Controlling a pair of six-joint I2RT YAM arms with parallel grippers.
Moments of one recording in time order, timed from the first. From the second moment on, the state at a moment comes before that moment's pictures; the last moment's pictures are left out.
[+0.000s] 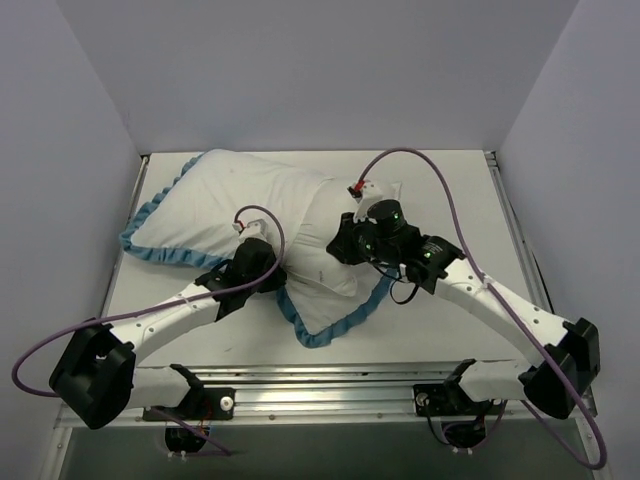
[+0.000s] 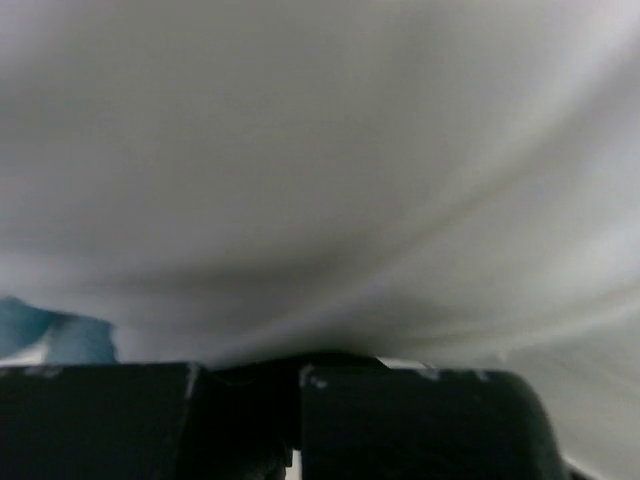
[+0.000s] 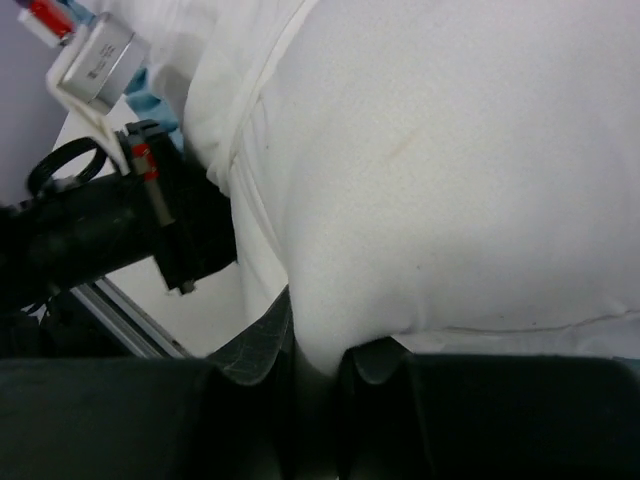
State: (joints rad) left arm -0.68 1.27 0.70 -0.13 -0.17 -0.75; right arm 0.73 1.29 1.05 -0.29 -0.07 0.46
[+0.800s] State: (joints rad) left arm -0.52 1.38 0.76 -0.08 -0.20 -0.88; right arm 0.74 0.93 1.26 -0.83 -0.25 0.31
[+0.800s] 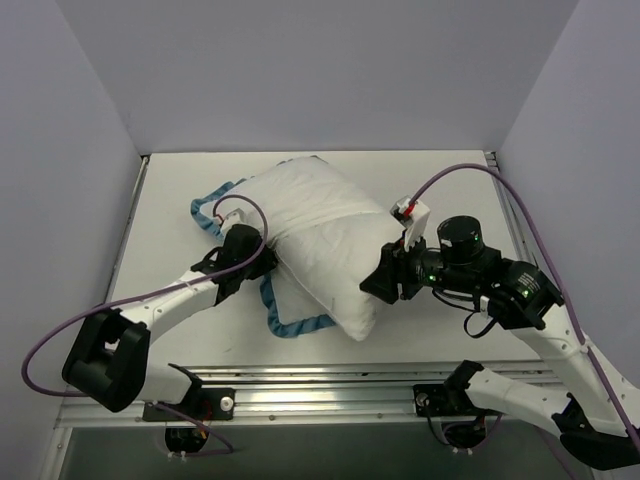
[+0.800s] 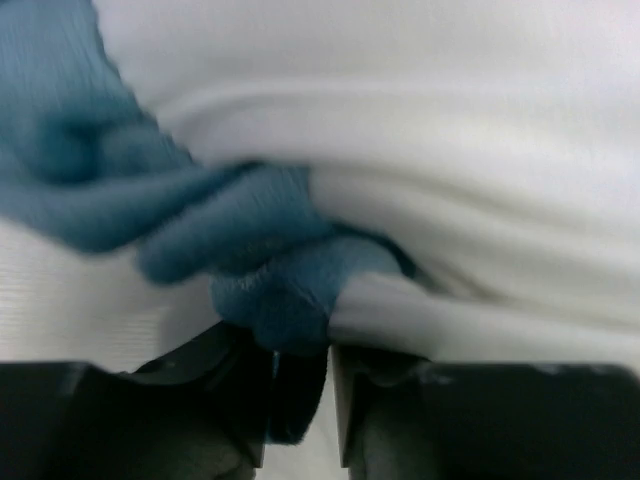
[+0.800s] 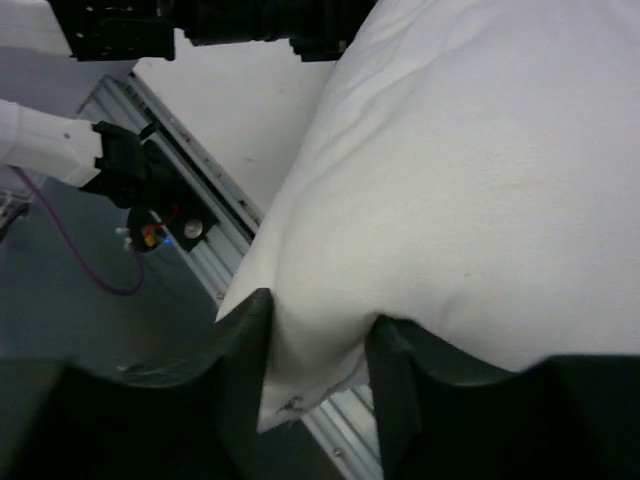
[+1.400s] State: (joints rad) left arm -0.50 0.94 0.75 -0.34 -0.14 -0.81; right arm 0.68 1.10 1.34 -0.75 -0.03 0.29
